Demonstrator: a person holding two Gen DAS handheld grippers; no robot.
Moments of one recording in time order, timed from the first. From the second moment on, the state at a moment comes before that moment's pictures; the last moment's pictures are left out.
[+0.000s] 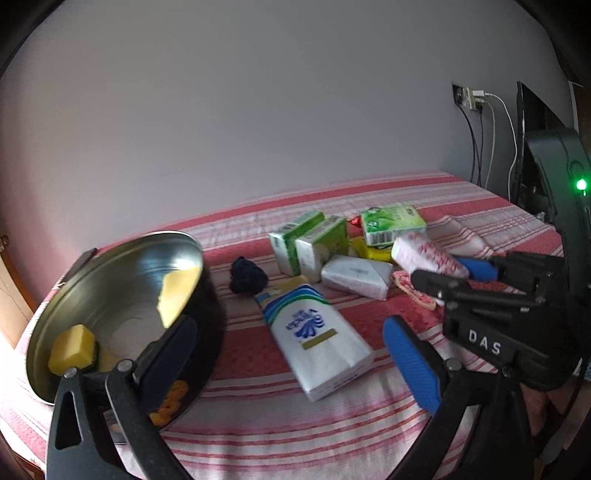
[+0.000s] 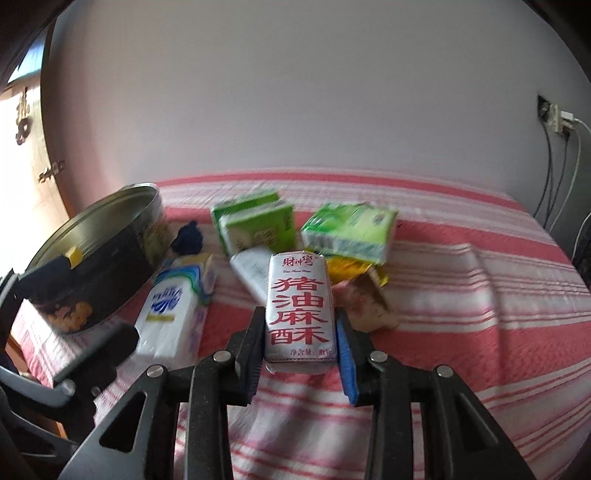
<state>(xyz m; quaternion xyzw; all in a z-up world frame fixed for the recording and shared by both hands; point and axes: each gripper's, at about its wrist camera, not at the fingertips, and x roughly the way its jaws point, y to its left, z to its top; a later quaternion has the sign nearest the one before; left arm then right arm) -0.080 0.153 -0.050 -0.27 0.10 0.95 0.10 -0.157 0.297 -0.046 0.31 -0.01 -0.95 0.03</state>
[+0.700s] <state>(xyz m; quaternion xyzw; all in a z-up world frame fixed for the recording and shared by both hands) -0.131 0.168 -0.078 -0.38 0.09 0.92 0.10 -0.163 0.308 -0.047 0.30 -0.04 -0.95 0.03</state>
